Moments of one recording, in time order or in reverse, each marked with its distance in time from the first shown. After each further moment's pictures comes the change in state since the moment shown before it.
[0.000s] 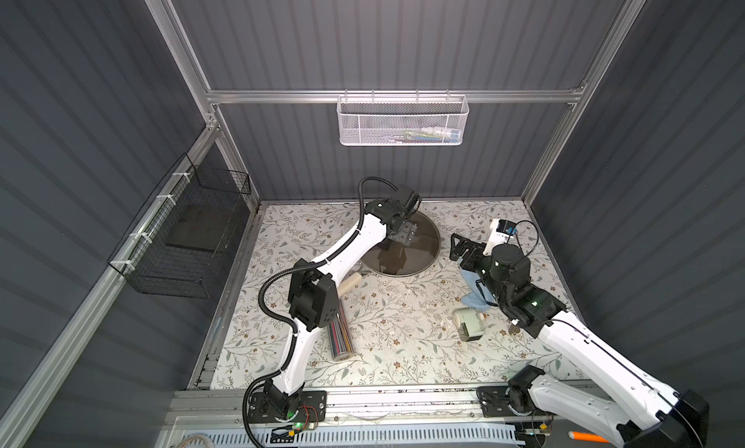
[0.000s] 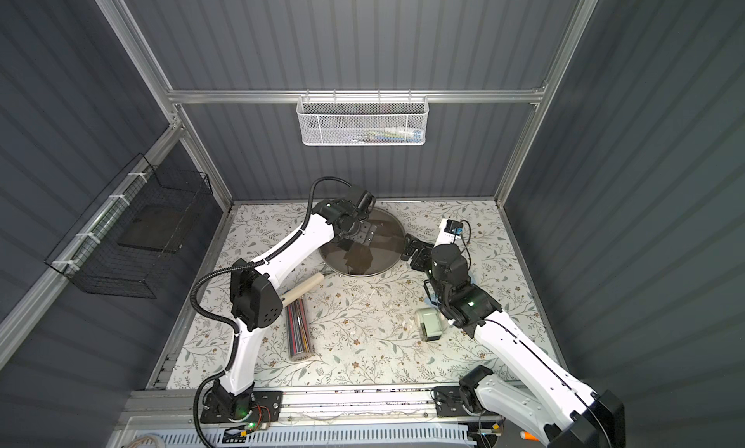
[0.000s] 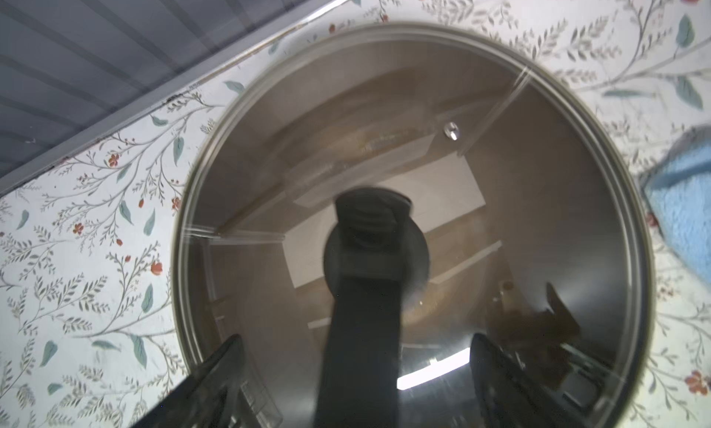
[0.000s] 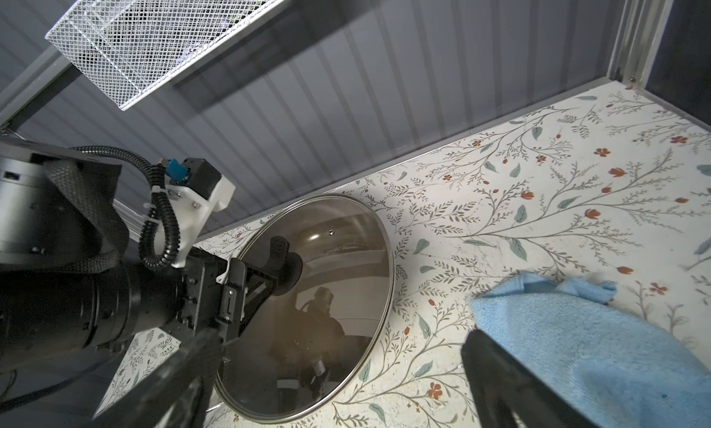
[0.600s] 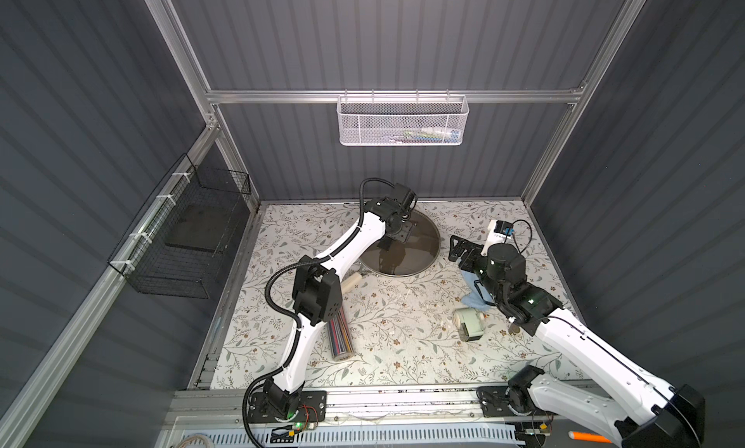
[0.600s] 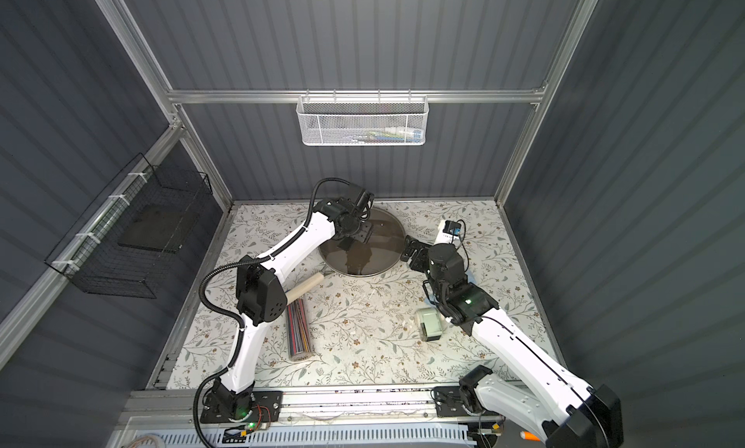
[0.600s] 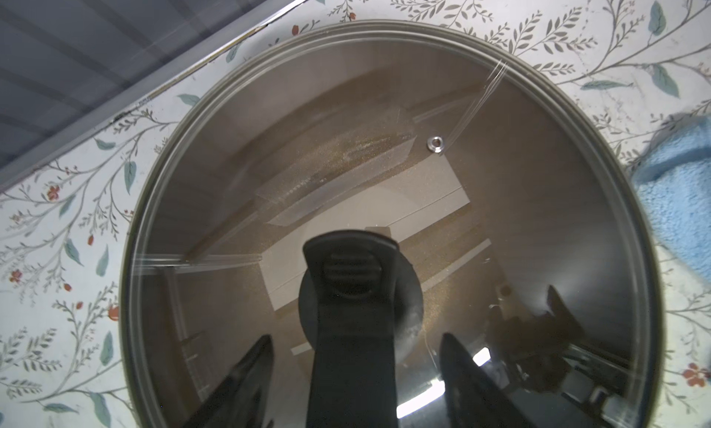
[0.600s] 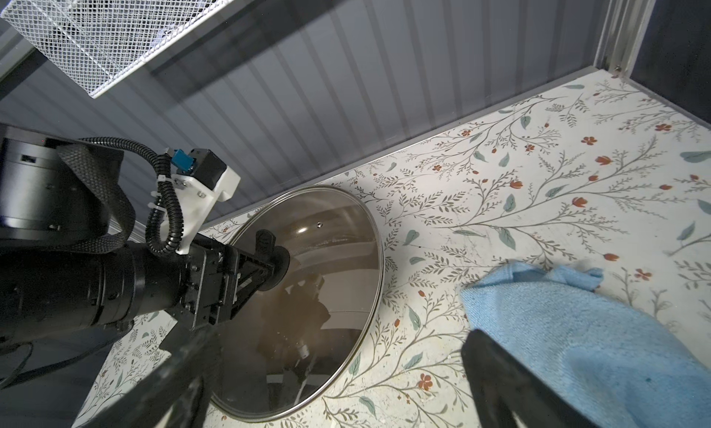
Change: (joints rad) left arm 0.029 0.066 0.038 0.017 0.101 0.064; right arm -0.001 0.031 0.000 -0.015 0.014 0.010
